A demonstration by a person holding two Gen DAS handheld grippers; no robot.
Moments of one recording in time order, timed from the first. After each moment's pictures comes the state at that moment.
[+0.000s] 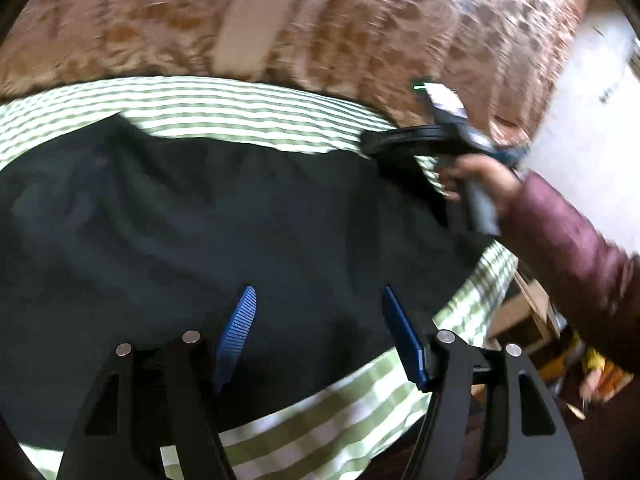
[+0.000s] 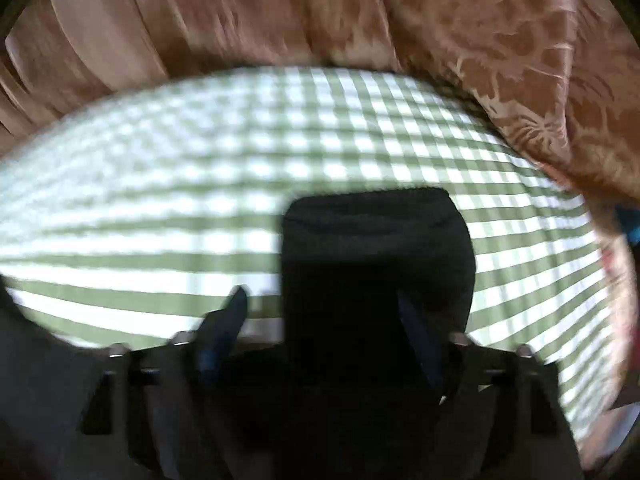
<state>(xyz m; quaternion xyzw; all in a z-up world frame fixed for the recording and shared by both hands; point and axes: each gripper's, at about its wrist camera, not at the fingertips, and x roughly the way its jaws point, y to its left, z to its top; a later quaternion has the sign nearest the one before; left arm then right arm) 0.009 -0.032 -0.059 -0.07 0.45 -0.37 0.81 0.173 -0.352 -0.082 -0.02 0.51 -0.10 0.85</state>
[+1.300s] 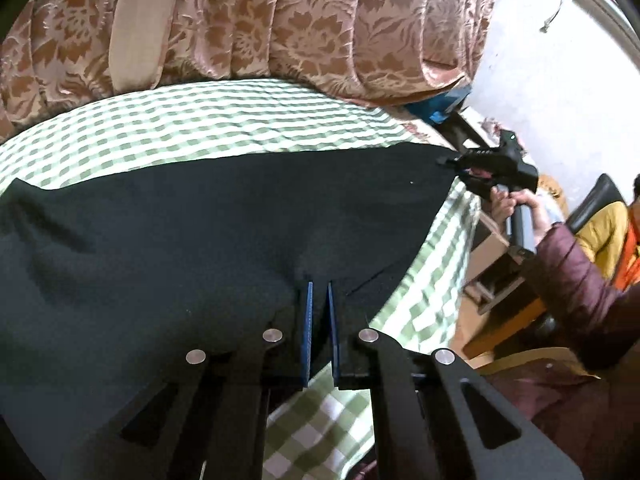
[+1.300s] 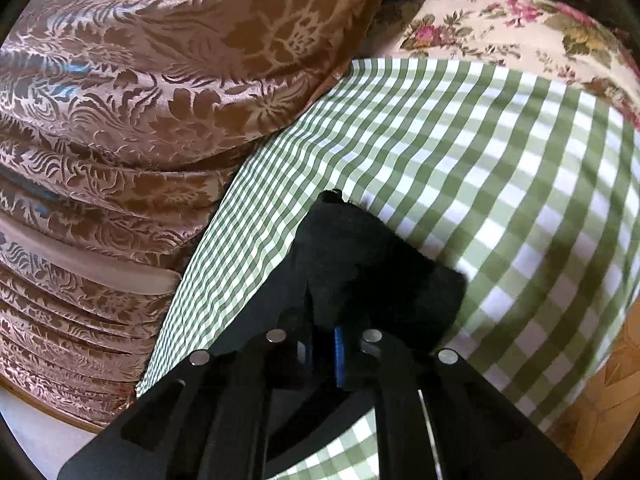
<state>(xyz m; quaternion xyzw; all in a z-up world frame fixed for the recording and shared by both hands) 0.005 -0.092 -0.056 0.01 0.43 -0.48 0.76 -0.112 -0.579 -0.101 0.47 0.28 -0.09 0.83</state>
